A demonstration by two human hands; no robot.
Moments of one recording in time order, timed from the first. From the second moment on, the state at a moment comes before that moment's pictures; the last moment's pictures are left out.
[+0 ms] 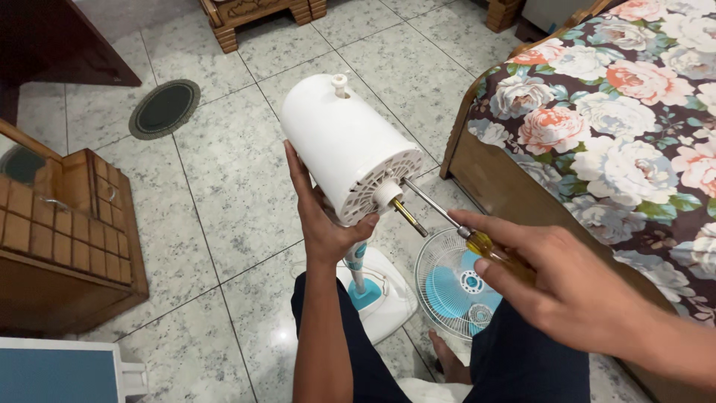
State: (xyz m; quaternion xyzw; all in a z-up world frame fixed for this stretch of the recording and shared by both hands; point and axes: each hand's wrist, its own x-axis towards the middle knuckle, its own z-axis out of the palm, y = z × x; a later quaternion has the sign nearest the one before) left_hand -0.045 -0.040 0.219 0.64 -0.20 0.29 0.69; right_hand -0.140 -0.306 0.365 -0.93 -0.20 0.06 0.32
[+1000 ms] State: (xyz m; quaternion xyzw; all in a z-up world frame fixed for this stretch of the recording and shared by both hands) left_hand -0.138 -0.192 0.169 0.37 -0.09 -0.05 0.92; right_hand -0.167 -0.285 0.324 -0.83 -0.18 -0.22 0.48
